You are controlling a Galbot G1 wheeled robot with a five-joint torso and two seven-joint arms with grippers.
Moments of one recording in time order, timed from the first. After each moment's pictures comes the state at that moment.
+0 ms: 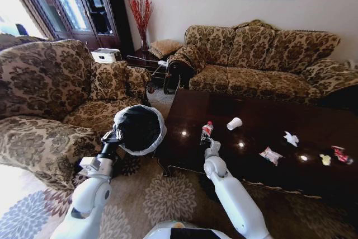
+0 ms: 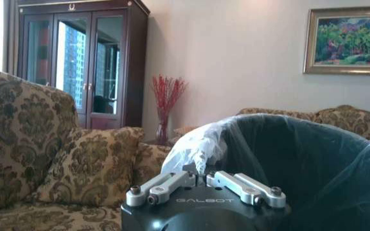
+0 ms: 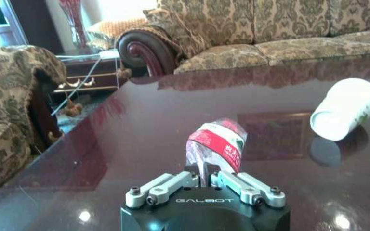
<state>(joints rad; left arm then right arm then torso) 1.51 -1.28 -0.72 -2.20 -0.40 0.05 -0.07 -0.99 1.33 0.13 1.60 0.50 -0.24 0.46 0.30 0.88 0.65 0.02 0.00</state>
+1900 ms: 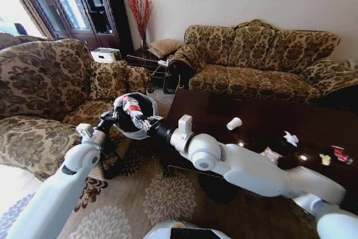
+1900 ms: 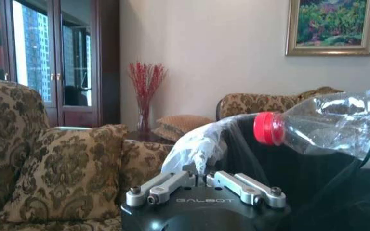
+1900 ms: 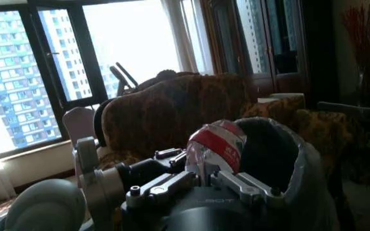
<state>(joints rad) 1.22 -0.88 -0.66 -1.99 -0.72 0.17 -0.11 -0.26 1.03 -0.62 2.14 1.19 -0.29 0.42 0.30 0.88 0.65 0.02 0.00</state>
